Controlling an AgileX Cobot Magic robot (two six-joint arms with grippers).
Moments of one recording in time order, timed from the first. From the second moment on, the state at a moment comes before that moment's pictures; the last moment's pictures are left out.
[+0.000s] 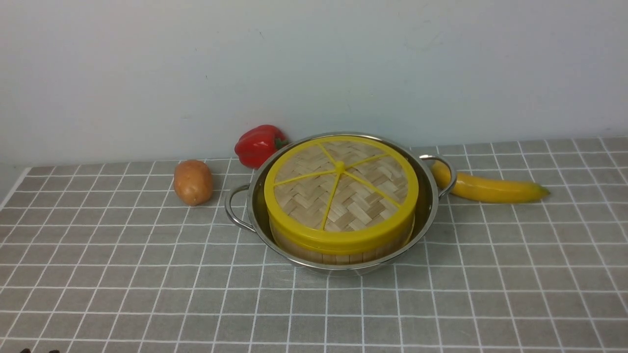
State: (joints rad) right arm 0.03 0.00 0.01 -0.11 0.27 0.33; left arm 0.06 0.00 0.01 -0.22 0.32 0.34
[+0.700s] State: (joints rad) right arm 0.03 0.00 0.01 -0.11 0.27 0.33; left arm 0.06 0.00 0.01 -0.22 0.32 0.34
